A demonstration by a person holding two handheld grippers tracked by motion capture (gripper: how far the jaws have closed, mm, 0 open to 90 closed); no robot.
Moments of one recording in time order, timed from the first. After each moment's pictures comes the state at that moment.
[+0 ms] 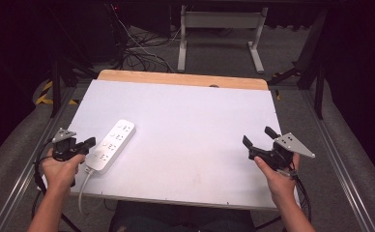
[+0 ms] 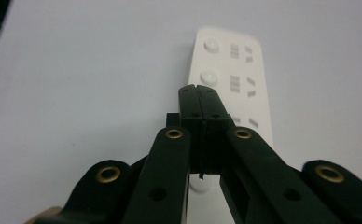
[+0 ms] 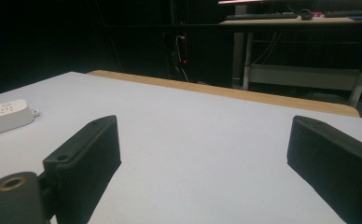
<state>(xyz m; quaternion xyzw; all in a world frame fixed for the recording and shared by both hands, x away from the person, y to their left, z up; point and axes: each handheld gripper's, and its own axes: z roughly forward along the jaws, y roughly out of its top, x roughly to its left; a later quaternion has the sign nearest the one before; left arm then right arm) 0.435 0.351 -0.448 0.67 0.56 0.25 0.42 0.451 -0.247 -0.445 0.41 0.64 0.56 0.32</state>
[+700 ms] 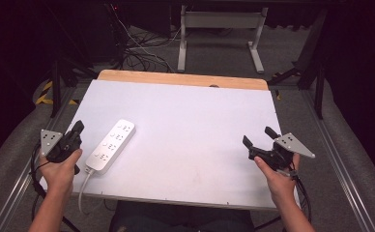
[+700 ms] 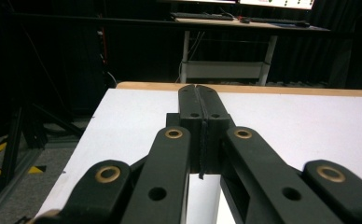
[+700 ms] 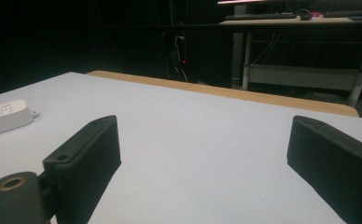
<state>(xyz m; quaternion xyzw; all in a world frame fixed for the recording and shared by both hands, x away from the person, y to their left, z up) 0.427 0.350 -0.446 0.55 0.52 0.41 0.51 0.450 -0.247 -0.445 0.41 0.64 0.56 0.32</state>
